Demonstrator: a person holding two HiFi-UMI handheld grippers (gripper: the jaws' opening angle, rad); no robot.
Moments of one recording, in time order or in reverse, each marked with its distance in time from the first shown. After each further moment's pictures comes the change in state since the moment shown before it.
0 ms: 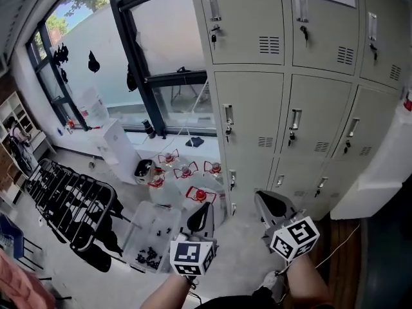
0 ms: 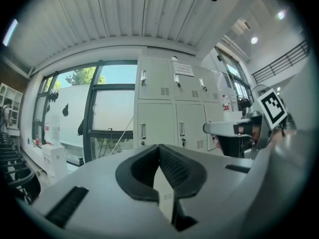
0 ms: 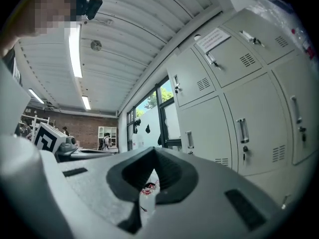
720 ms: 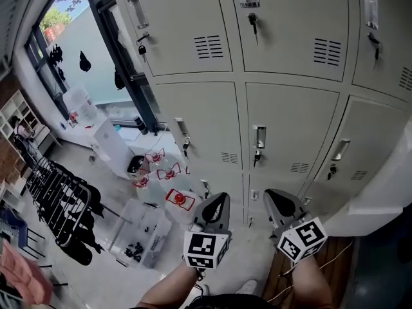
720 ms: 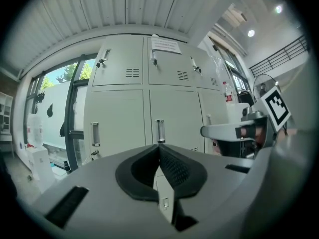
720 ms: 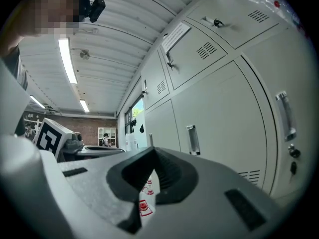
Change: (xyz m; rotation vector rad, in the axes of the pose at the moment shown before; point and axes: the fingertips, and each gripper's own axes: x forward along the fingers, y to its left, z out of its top) left arm 0.224 -0.180 0.012 0.055 0.031 -0.026; right arm -0.040 -0.257 0.018 0.018 0.010 0.037
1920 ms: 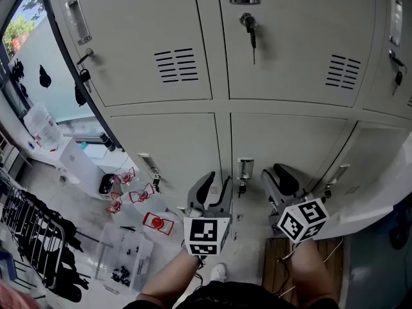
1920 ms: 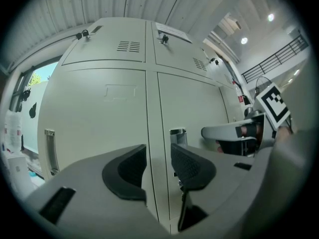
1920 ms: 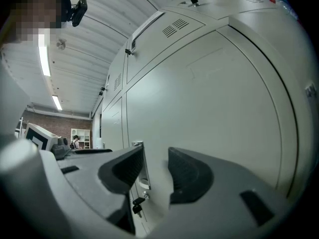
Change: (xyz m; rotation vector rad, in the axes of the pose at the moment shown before) left arm 0.180 0.041 0.038 0.014 -0.086 -0.100; right arm 0.099 -0.154 0.034 0.027 -0.037 -0.270
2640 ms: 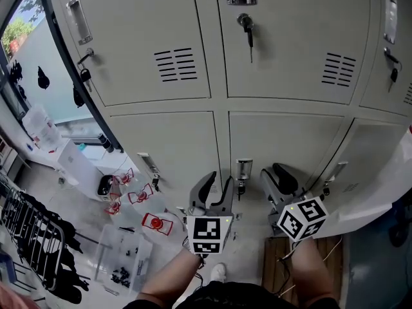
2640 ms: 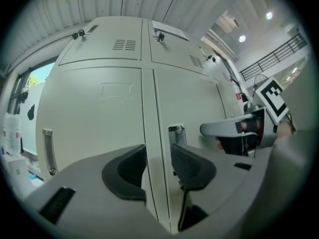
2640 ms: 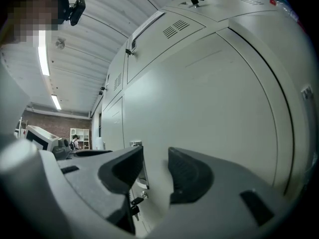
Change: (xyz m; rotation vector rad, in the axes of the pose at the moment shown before) left arm 0.001 -0.008 -0.006 0.025 0.018 -0.014; right arm -0.005 0.001 -0.001 0.001 0.009 -0.009
